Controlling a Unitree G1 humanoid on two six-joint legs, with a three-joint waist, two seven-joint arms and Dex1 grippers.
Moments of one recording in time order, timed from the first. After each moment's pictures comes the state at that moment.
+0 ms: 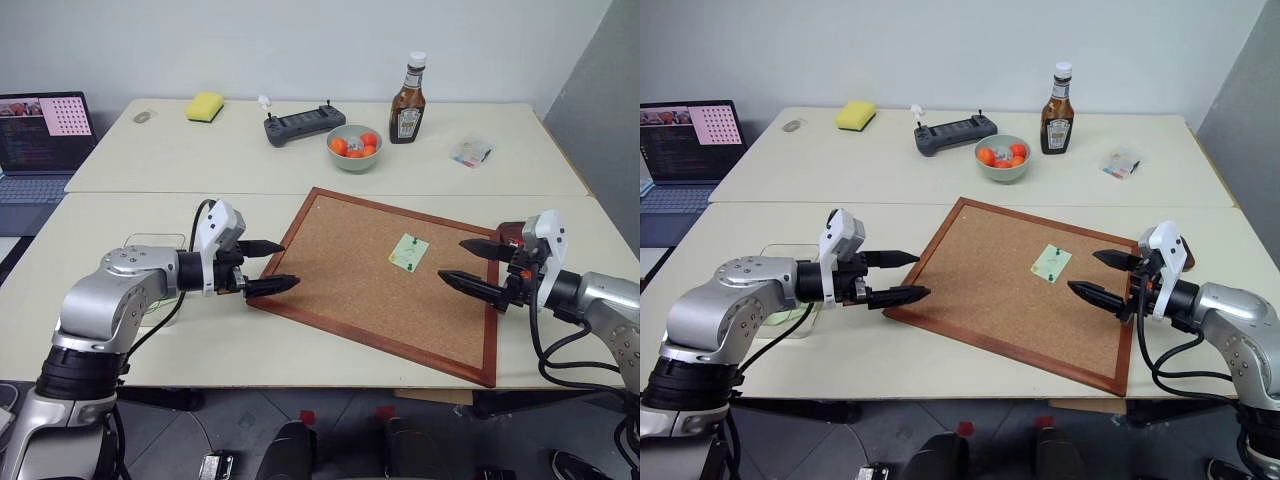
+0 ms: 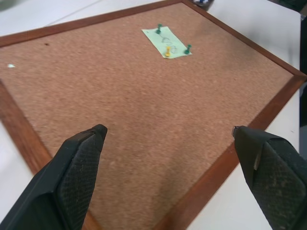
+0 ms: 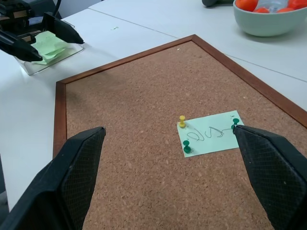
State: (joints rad) left arm -0.47 0.79 0.01 -0.06 -0.51 0.67 -1.08; right arm -0.22 -0.75 -0.22 -0.30 0.65 0.69 0.87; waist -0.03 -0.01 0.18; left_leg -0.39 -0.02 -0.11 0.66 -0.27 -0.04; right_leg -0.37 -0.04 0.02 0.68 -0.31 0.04
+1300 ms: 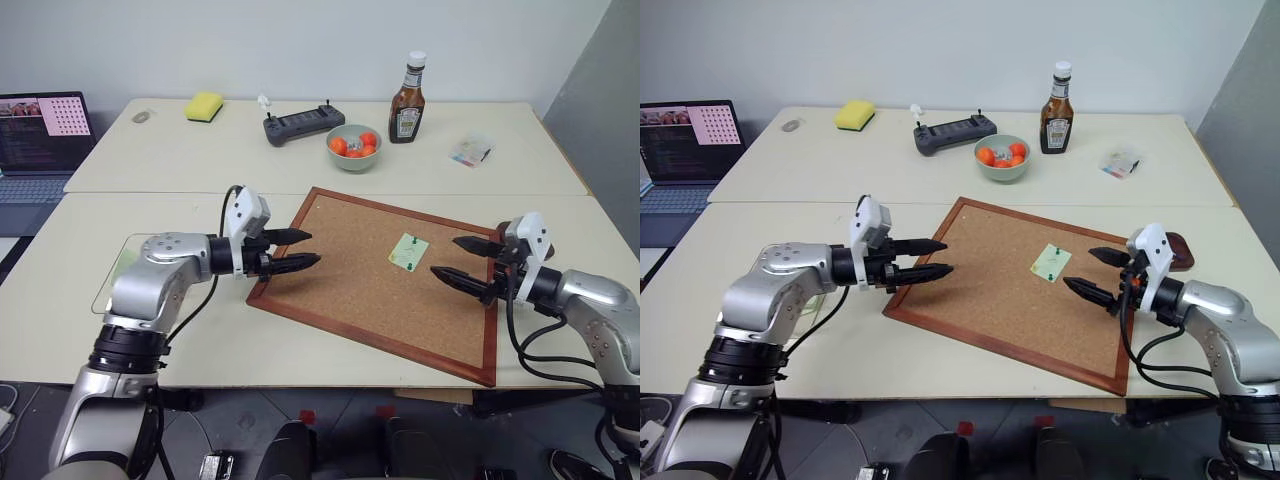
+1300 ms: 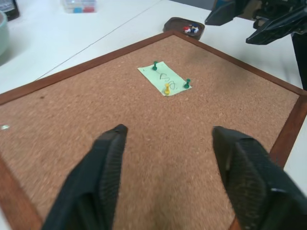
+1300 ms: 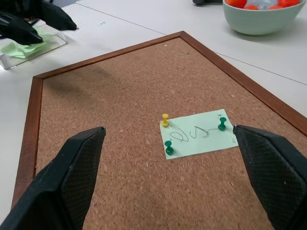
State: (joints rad) left arm -0.57 0.62 -0.08 0.08 -0.43 0.49 -1.11; right arm -0.27 -0.69 -0.12 -0.17 0.53 0.55 0.87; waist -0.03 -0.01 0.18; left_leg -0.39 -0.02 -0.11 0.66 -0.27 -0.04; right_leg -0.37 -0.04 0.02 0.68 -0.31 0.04
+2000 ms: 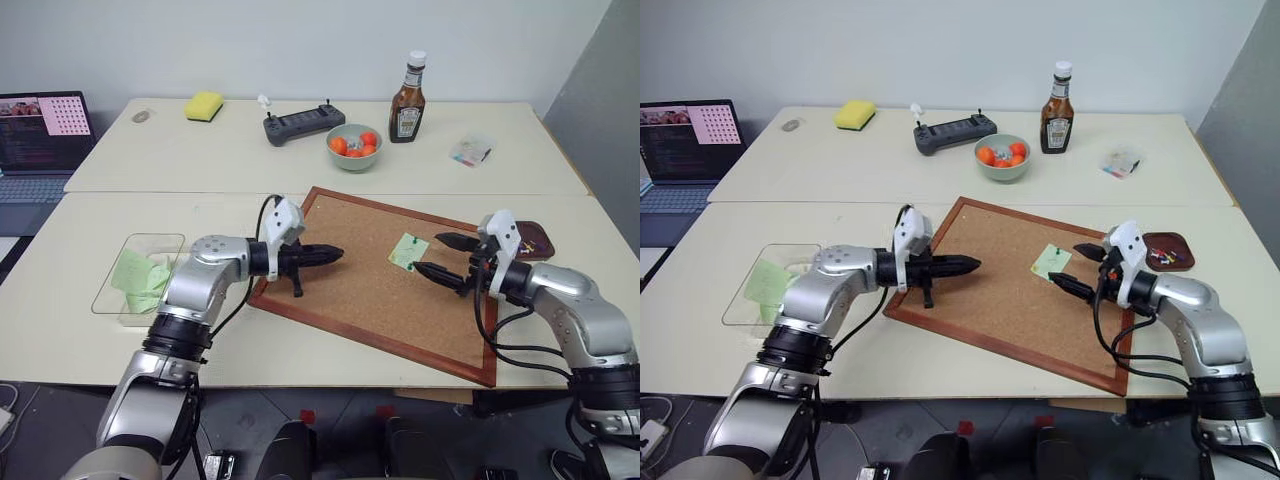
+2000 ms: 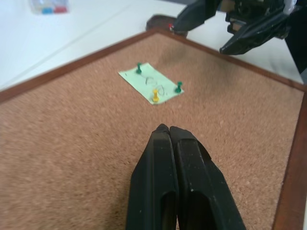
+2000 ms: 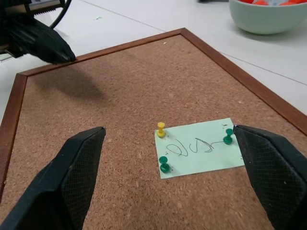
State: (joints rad) left arm -0.64 0.45 -0.19 0.31 -0.25 0.31 -1.11; right arm -0.41 -0.58 -0.01 0.02 0.40 0.44 0.86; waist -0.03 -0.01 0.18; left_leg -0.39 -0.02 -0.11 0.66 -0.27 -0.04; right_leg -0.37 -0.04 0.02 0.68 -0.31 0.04
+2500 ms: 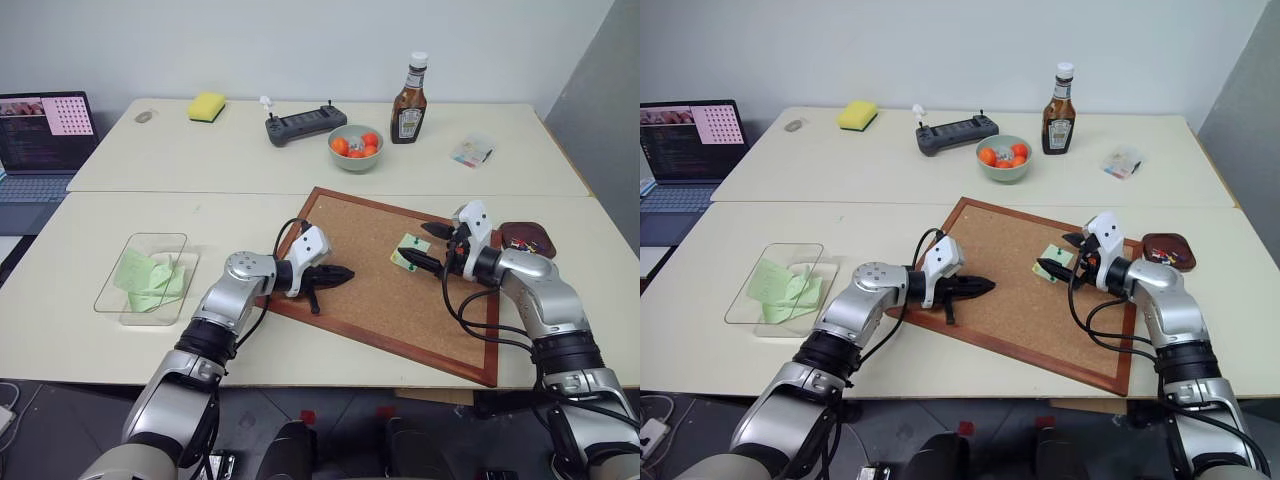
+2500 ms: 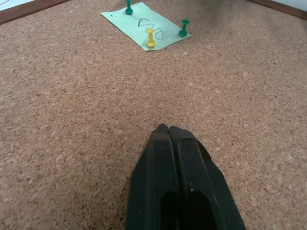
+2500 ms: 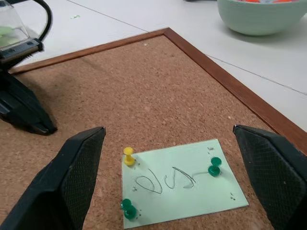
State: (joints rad) left arm -0.65 0.38 -0.25 0.44 -0.14 0.19 -1.08; right arm -0.55 -0.49 0.03 0.32 0.29 0.29 0.85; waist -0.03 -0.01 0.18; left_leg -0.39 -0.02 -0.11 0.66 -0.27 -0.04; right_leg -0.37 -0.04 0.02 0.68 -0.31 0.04
